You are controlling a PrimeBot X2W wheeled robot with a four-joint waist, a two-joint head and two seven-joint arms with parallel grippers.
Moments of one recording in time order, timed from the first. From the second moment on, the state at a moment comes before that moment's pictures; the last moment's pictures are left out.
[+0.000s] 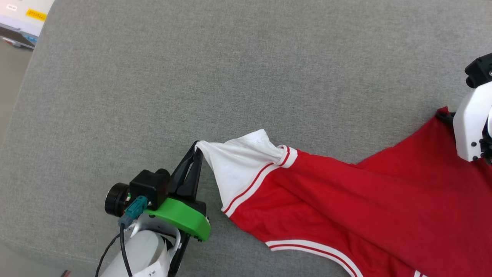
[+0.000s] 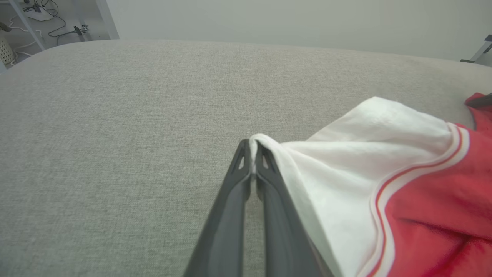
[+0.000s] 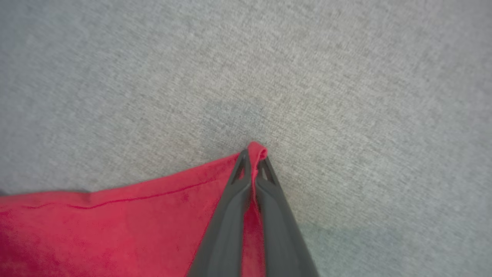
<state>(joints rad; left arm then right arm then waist) -0.26 0.29 -0.49 0.13 -0.46 0.06 -0.26 -0.75 -0.73 0.64 0.38 0.83 0.13 0.64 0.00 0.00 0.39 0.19</state>
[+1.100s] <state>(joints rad) -1.29 0.39 -0.40 0.16 -0.40 -0.10 -0.02 -1.21 -0.68 0.36 0.23 0.65 0.13 0.29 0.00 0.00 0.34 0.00</state>
